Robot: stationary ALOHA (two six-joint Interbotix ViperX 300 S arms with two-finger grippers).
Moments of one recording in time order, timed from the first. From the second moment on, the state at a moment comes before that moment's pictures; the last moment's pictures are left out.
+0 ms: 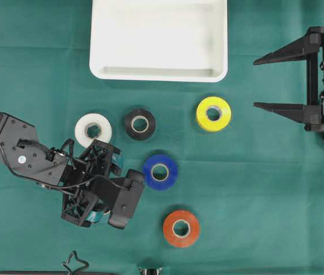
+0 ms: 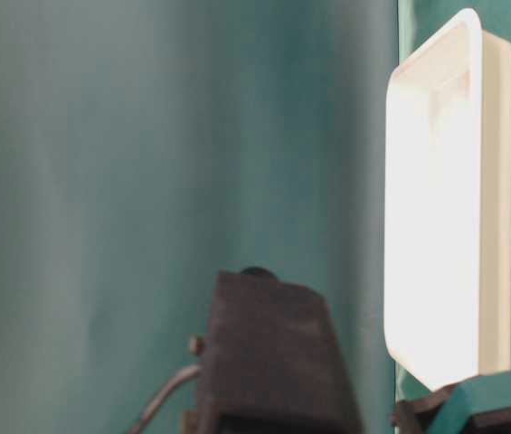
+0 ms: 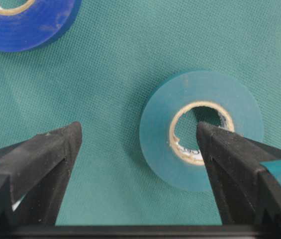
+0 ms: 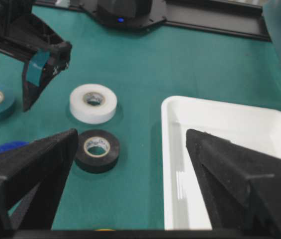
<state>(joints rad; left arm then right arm) -0.37 0.14 0.50 0.00 0.48 0.00 -0.03 -0.88 1.10 -0.01 -0.05 0.01</state>
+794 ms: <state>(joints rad) -0.37 0.20 0.52 0.00 0.45 0.00 -0.03 -0.88 1.10 -0.01 -0.03 0.01</state>
